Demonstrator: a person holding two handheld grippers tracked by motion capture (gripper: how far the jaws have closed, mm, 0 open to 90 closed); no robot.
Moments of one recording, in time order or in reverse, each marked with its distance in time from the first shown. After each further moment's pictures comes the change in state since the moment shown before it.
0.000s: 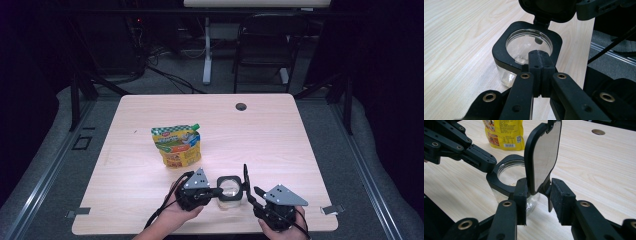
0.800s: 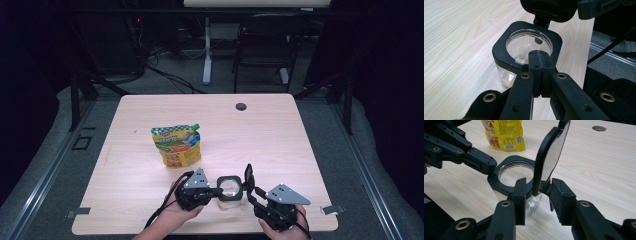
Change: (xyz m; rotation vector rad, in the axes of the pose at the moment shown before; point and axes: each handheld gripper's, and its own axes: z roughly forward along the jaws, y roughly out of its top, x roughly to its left) left arm 0.001 0.000 0.000 0.005 -0.006 -0.013; right arm -0.001 0.000 0.000 0.000 0.013 0.052
